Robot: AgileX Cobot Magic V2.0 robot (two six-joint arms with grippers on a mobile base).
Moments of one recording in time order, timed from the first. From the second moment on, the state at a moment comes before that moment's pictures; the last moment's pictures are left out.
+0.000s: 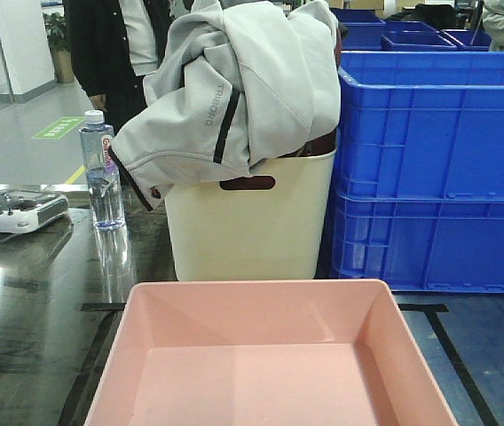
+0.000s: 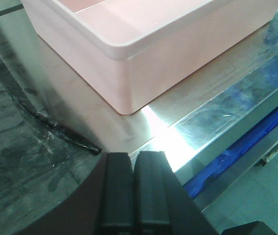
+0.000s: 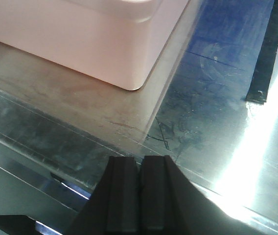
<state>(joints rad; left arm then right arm) -0.57 0.35 -0.42 -0.14 0.69 0.13 0.47 0.39 -0.42 -0.03 0.79 0.01</state>
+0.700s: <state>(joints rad) -0.26 0.00 0.01 -0.09 0.13 0.12 0.47 0.39 -0.42 -0.03 0.79 0.01</state>
